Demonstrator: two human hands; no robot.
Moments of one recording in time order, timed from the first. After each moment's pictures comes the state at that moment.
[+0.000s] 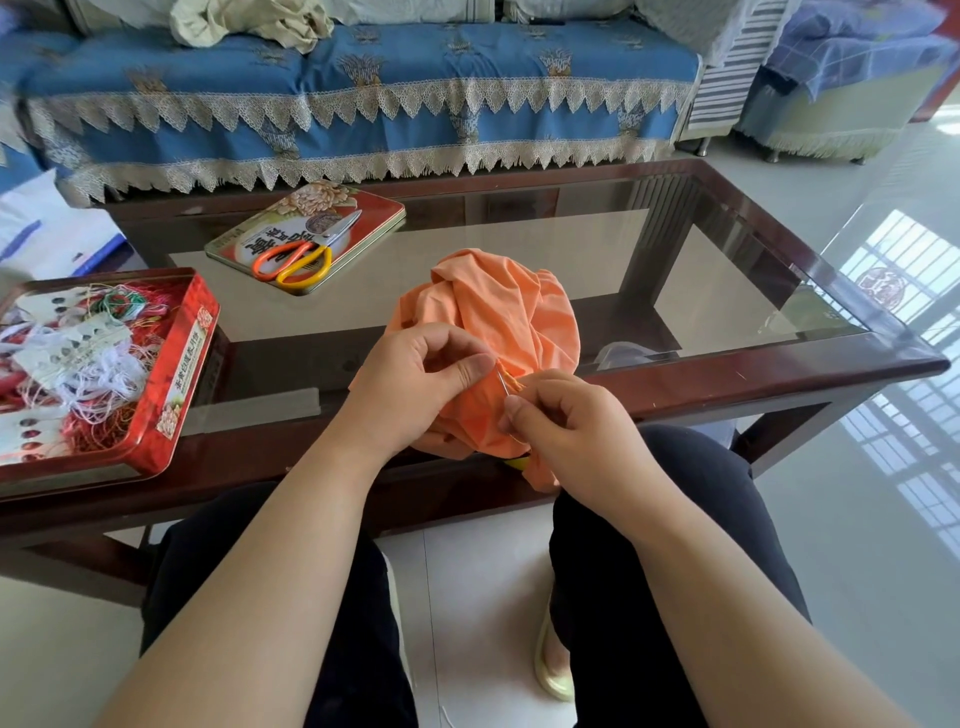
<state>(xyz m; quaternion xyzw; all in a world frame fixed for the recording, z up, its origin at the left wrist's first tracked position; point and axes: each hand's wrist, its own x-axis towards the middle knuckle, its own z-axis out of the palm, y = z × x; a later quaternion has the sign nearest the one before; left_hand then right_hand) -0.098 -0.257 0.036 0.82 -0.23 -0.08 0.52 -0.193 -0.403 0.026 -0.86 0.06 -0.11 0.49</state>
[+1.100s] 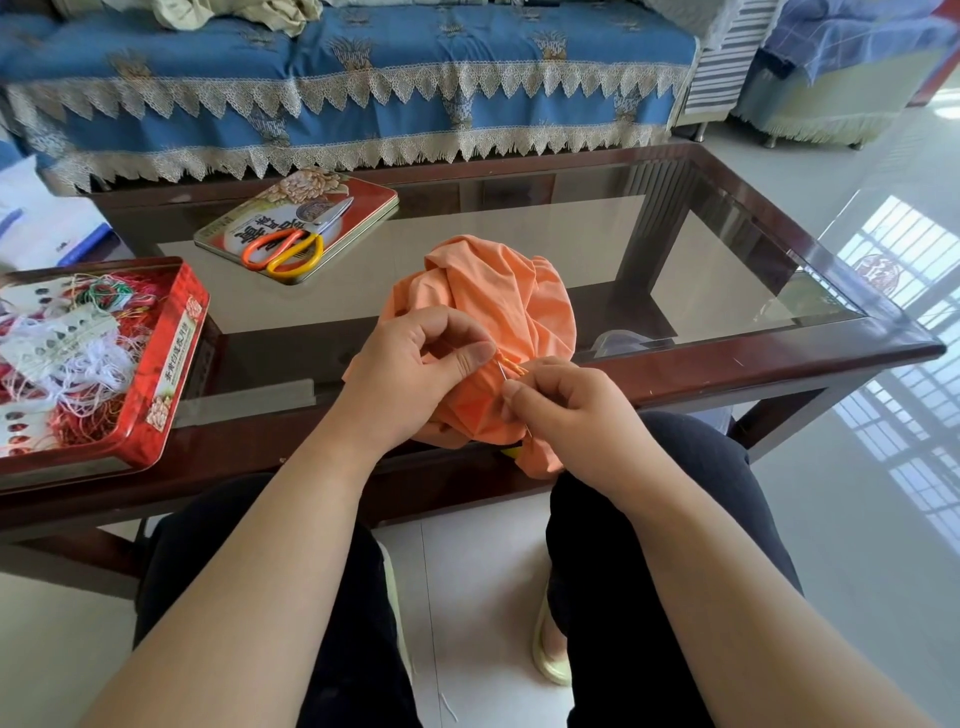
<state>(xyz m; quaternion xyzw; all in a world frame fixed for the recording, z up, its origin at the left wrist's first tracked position) -0.101 -0.256 0.035 0.80 -0.27 -0.06 0.53 -0.192 -0.405 0.033 -0.84 0.08 -0.06 0.54</state>
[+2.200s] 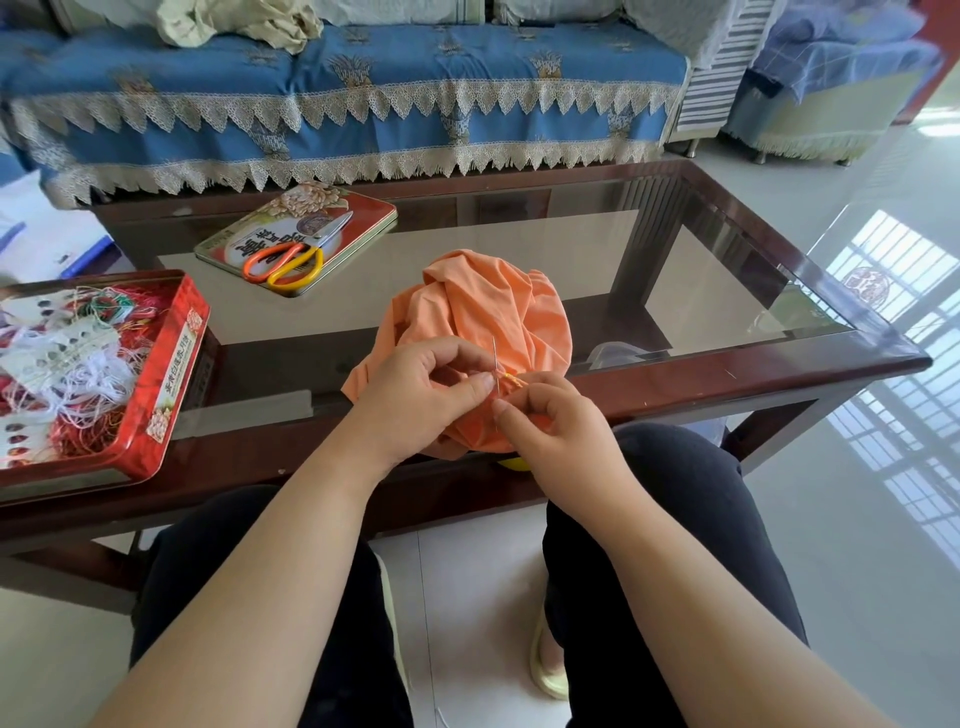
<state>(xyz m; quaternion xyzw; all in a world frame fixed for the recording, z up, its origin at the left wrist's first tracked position) -0.106 -0.258 0.032 0.79 -0.24 -0.13 0.54 -0.189 -0.395 0.011 -0.83 0.12 -0.11 0.53</state>
